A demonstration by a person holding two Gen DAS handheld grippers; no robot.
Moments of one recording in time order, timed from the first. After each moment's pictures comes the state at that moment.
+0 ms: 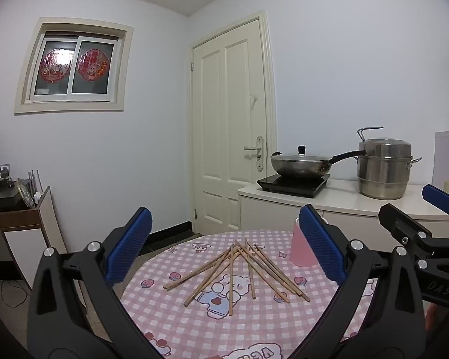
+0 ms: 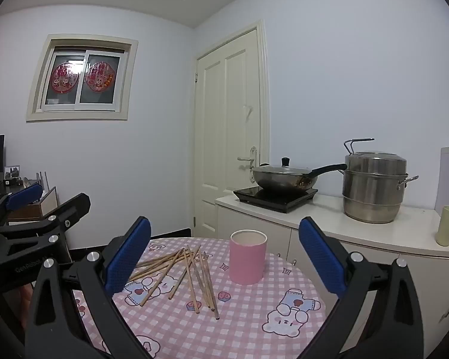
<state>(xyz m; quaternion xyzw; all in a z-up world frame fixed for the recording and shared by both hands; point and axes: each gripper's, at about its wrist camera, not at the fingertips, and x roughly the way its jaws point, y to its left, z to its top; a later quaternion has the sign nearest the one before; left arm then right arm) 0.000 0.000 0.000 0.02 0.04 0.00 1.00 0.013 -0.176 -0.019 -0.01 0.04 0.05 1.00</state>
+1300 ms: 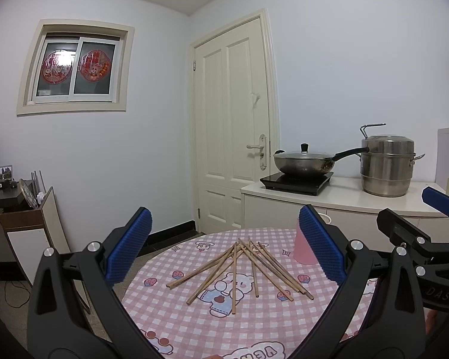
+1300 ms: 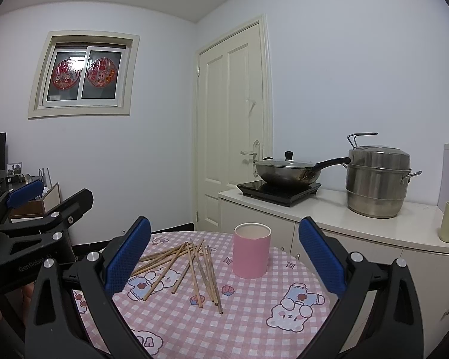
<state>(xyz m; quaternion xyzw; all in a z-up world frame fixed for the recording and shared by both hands) 0.005 -0.002 -0.009 0.02 0.04 0.00 1.00 0.014 -0.169 -0.031 -0.01 0.05 0.05 1.00</state>
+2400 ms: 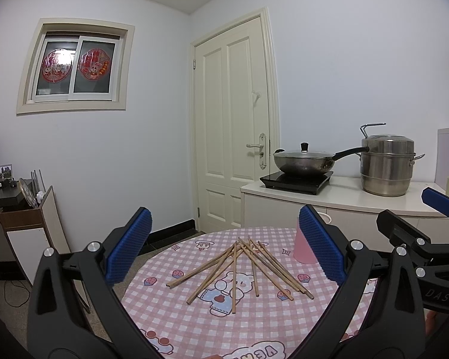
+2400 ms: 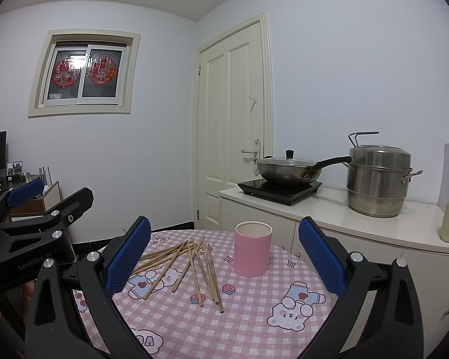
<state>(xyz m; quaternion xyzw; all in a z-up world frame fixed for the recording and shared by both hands) 0.005 -0.002 -0.013 0.02 0.04 0.00 1.00 0.015 -0.169 -0.031 -0.01 0.06 0.05 1.00</state>
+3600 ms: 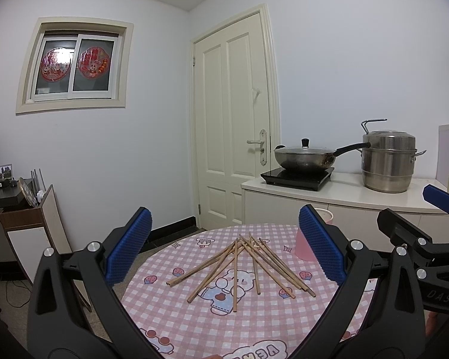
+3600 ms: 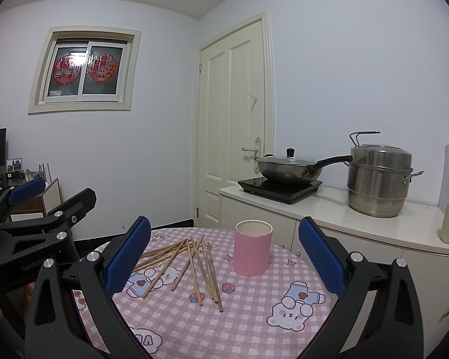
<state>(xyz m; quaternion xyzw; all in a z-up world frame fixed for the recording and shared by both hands) 0.007 0.001 -0.011 0.02 0.05 0.01 1.00 0.016 -0.167 -0.030 -0.02 0.06 0.05 1.00</state>
